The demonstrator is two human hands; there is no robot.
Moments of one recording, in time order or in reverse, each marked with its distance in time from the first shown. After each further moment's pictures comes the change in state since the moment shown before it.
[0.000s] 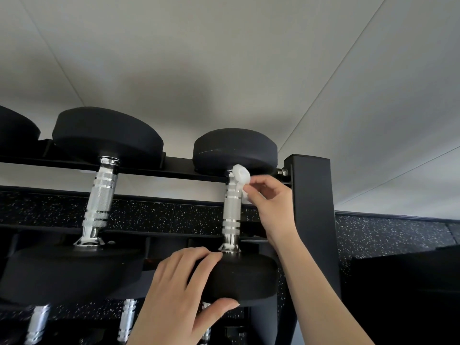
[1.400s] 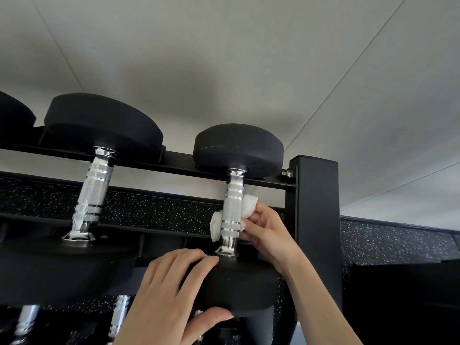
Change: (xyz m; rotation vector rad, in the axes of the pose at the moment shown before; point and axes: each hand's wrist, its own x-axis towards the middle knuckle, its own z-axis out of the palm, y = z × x) left_hand 0.001 -0.003 0.004 0.034 0.001 0.008; right_hand -0.017 0.031 -0.015 0.342 -0.507 0.291
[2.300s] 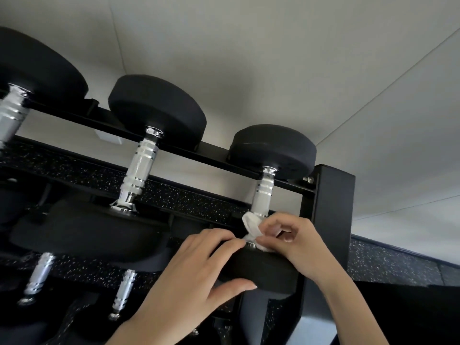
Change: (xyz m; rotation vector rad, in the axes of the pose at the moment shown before) left_hand -0.002 -0.002 -0.024 -0.204 -0.077 -0.103; right_hand -0.037 -0.032 0.023 -0.890 0.048 -0.063
